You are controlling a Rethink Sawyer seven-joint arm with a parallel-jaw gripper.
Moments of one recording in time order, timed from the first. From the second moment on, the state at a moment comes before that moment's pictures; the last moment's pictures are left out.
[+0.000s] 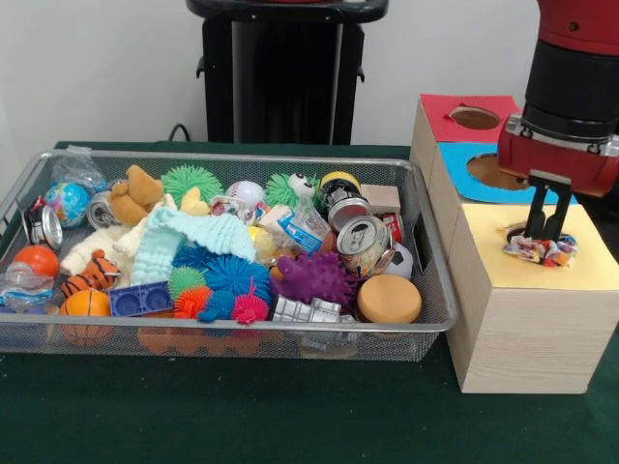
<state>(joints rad) 0.23 -0.43 -0.27 1.35 0.36 0.56 2.14</state>
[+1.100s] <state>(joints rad) 0.17 -0.37 -0.18 1.38 0.30 0.44 2.14</state>
